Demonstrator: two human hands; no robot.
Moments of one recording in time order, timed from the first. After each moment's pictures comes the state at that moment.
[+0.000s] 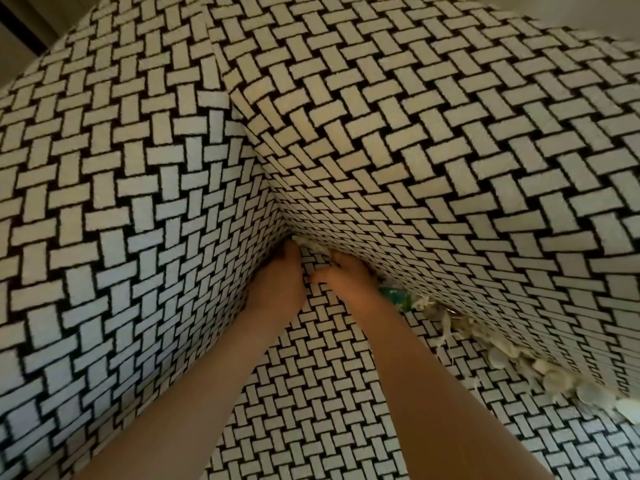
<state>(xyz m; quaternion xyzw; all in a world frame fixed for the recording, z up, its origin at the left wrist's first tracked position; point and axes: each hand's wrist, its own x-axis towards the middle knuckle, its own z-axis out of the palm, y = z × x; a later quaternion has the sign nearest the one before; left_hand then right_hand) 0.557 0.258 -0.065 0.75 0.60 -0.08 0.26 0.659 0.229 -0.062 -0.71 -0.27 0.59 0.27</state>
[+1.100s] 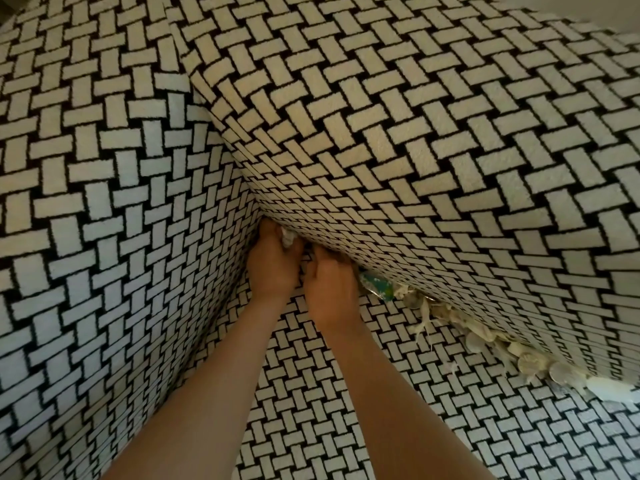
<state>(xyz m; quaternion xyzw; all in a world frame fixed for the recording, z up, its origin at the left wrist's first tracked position) 0.586 0.256 -0.078 0.61 0.66 0.24 0.36 0.645 0.206 -0.081 -0.80 -0.47 0.26 0.26</state>
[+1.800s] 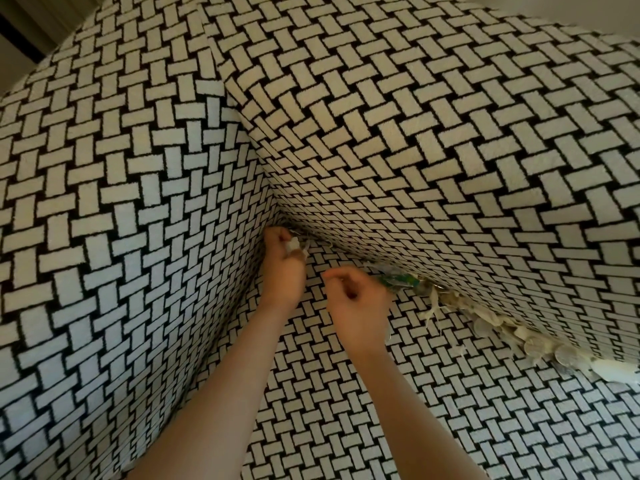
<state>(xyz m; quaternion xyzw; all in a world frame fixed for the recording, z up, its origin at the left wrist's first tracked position) 0.572 0.238 -0.061 0.47 0.62 0.33 0.54 0.639 0.157 -0.051 -0.76 -0.31 0.36 0.44</state>
